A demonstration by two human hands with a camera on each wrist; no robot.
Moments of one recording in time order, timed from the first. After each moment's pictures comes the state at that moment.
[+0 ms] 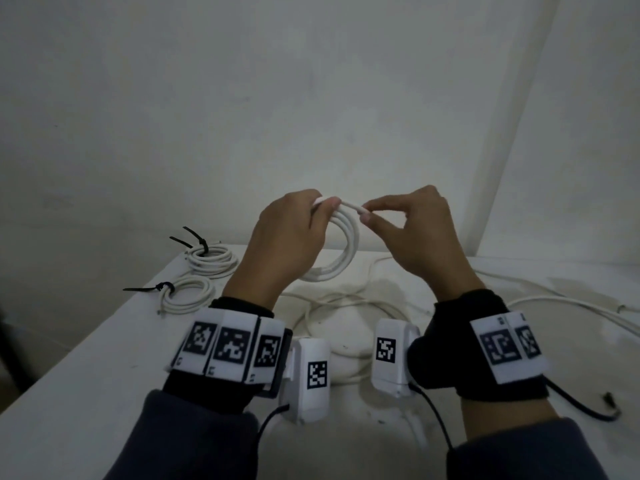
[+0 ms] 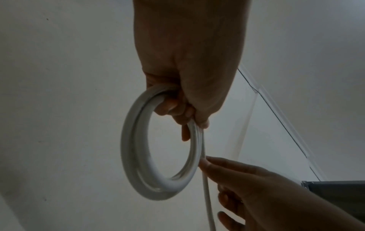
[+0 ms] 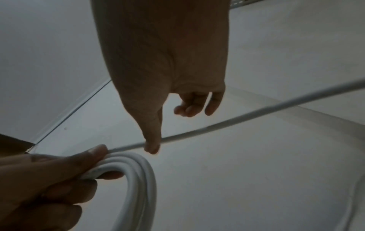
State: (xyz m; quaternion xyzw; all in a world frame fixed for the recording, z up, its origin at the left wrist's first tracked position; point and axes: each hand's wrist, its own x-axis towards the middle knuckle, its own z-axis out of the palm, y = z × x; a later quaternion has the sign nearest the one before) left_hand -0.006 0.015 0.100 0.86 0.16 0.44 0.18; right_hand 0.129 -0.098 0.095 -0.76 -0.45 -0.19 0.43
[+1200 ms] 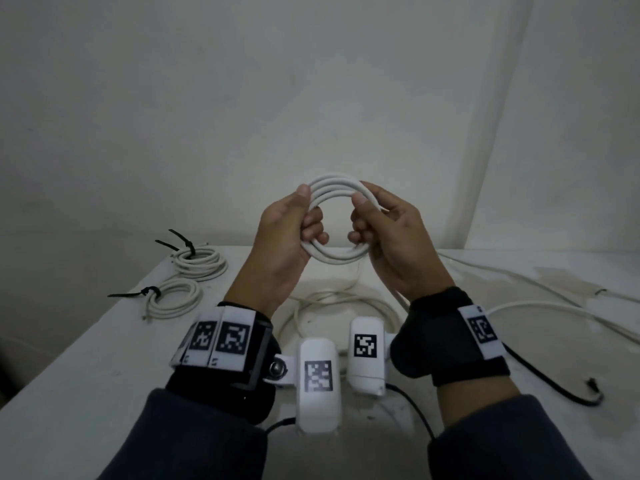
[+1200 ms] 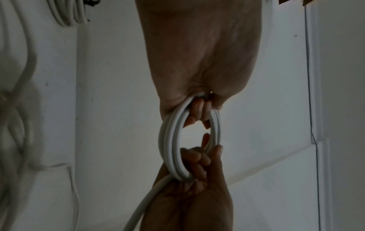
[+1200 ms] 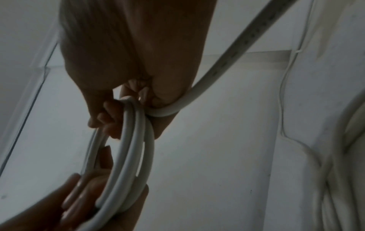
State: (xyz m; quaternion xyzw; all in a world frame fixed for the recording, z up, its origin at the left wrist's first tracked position) left_hand 0.015 0.003 0.090 0.54 0.00 0.38 0.76; right_hand 0.116 -0.092 0.082 -0.43 -0.46 0.17 0.76
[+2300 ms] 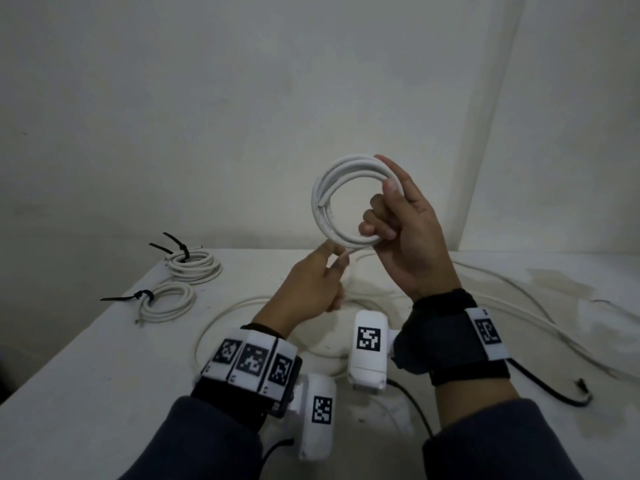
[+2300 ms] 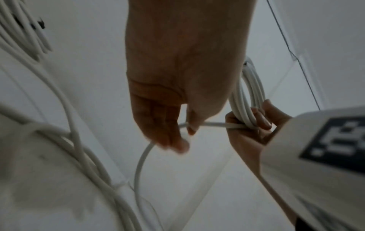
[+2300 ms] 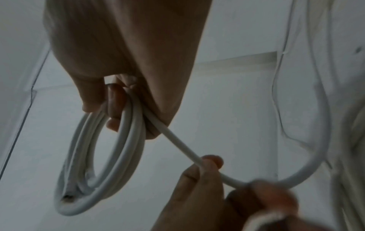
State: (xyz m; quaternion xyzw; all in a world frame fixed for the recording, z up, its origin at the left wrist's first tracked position) left_hand 0.032 -0.009 0.049 0.83 0.16 0.23 0.48; right_hand 0.127 -0.105 0.089 -0.31 -0.44 0.22 0.81
